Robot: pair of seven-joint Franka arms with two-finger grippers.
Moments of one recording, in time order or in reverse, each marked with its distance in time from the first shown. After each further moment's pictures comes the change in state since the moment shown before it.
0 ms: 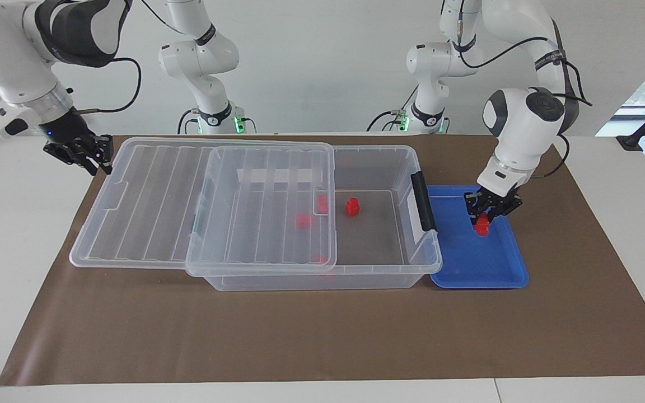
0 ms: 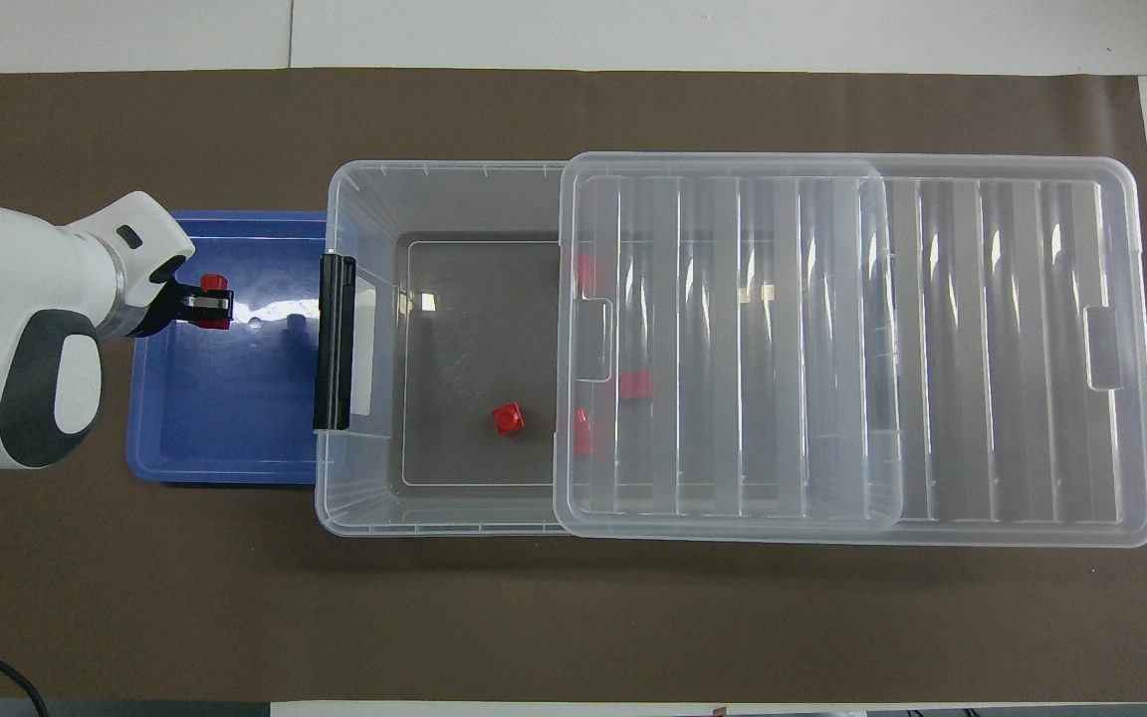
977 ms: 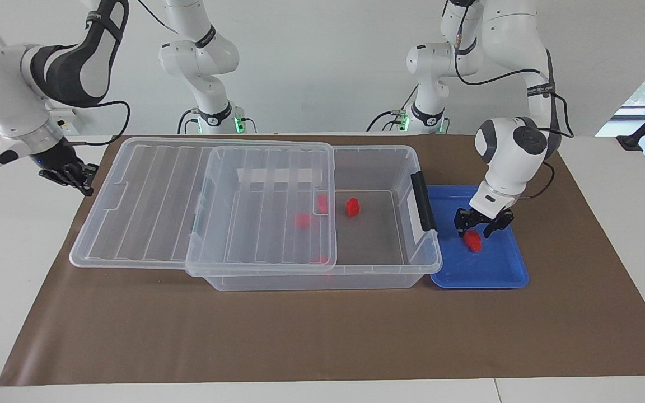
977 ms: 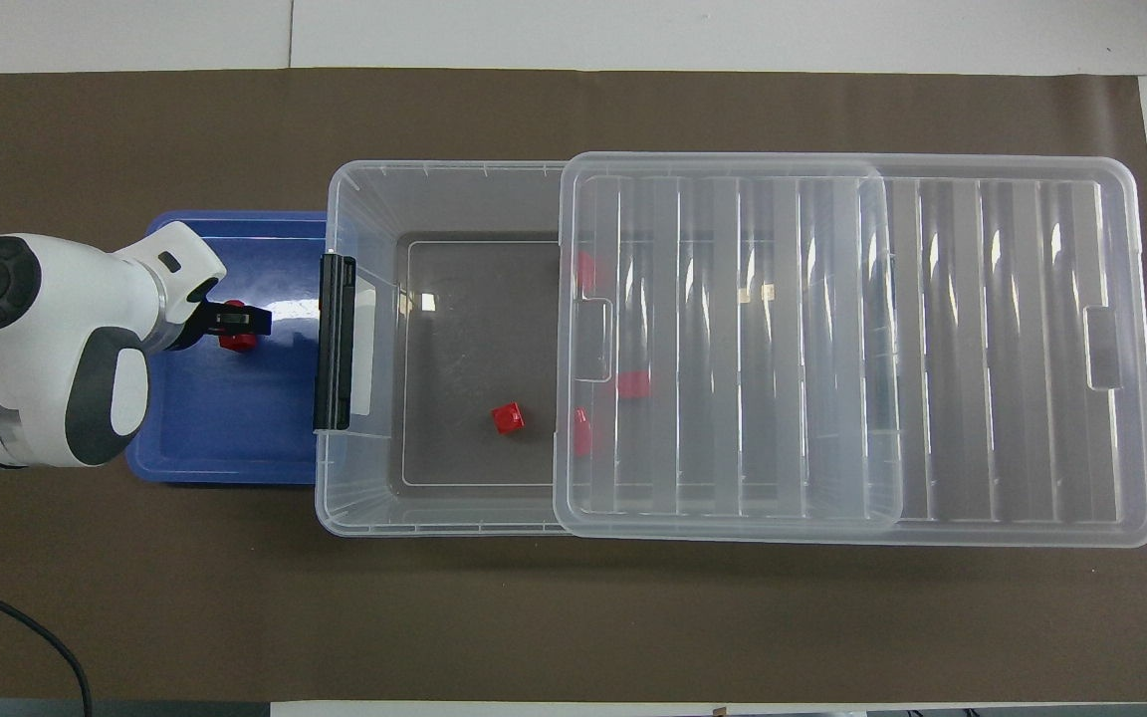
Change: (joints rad) left arm 0.015 0.077 -0.004 -0.066 0.000 0.137 0.002; right arm -0.066 0.089 -0.007 -0.061 -0.001 0.135 0.003
